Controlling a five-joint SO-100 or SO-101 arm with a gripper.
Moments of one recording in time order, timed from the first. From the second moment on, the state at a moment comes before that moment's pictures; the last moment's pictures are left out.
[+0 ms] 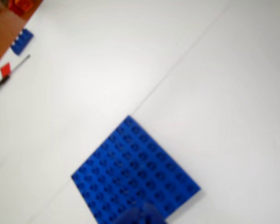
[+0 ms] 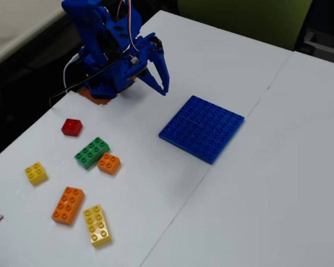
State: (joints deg) arm 8.6 131.9 113.6 58.2 -51.8
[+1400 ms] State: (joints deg) arm 43.5 82.9 70.7 87.8 -146.2
